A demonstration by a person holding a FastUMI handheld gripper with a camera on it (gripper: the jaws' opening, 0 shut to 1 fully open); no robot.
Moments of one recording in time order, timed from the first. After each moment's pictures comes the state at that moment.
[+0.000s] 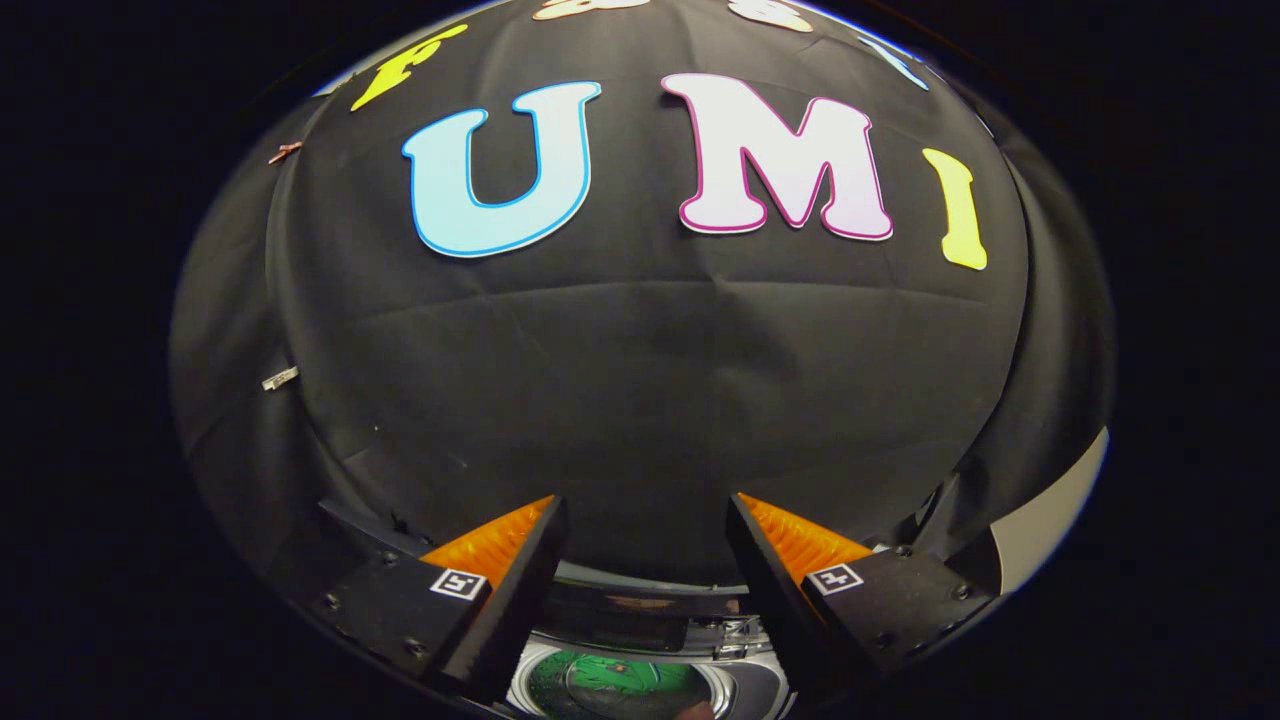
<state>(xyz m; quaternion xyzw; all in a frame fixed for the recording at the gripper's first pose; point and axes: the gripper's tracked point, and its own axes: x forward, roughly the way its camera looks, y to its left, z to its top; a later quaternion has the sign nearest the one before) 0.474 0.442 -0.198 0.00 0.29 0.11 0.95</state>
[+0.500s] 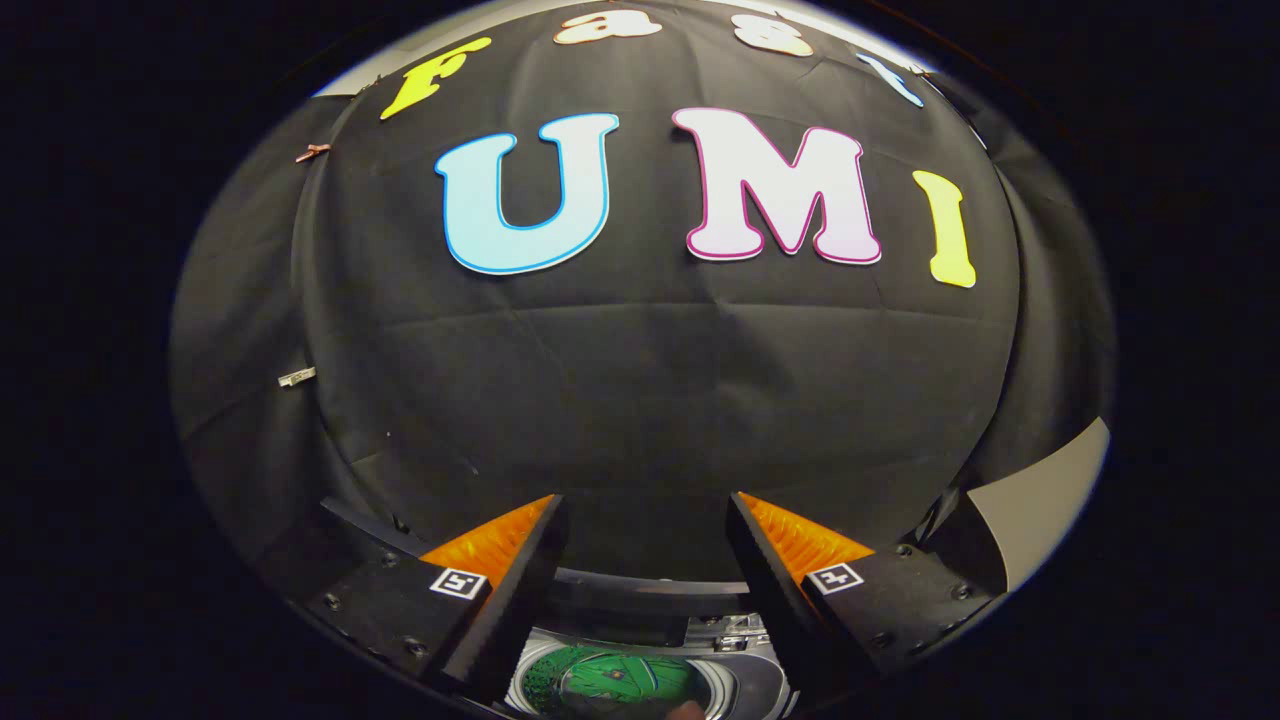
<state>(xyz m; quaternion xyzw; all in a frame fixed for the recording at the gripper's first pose) 0.426 0.436 -0.185 0.00 0.23 0.12 0.97</state>
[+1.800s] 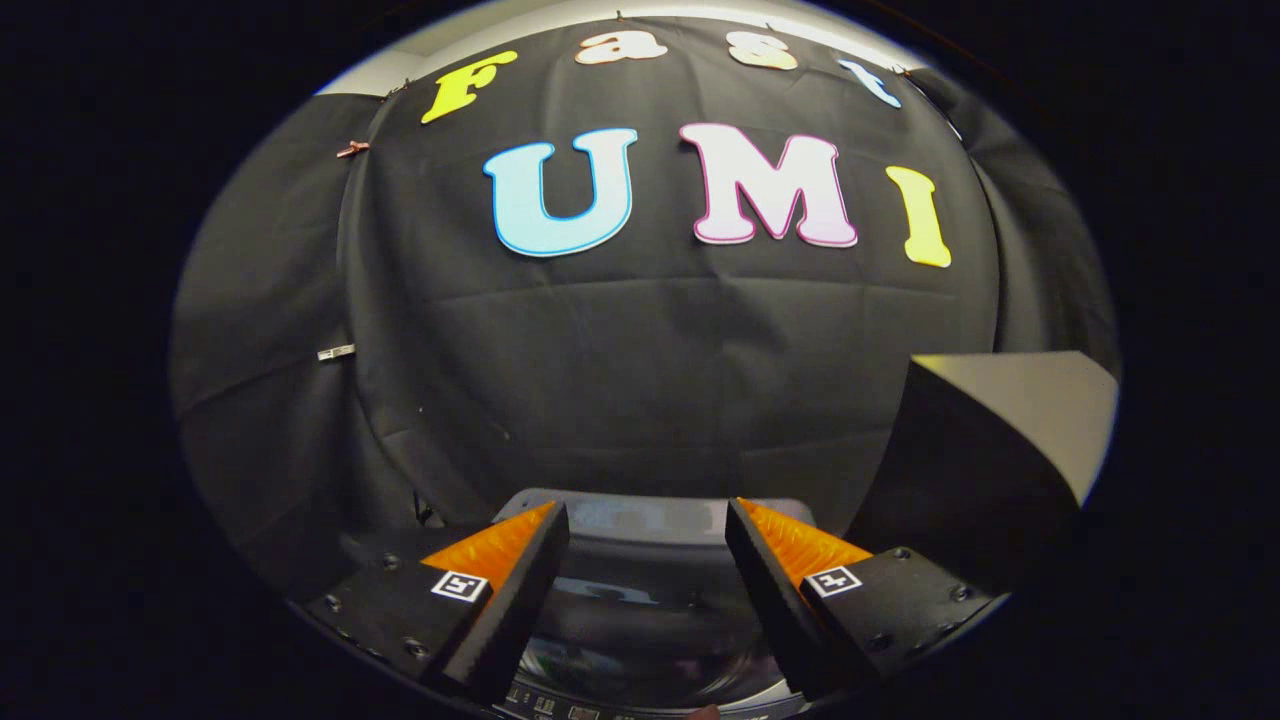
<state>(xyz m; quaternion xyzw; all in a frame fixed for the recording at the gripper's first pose) 0.301 0.426 -0.233 0.02 0.21 0.14 0.97</state>
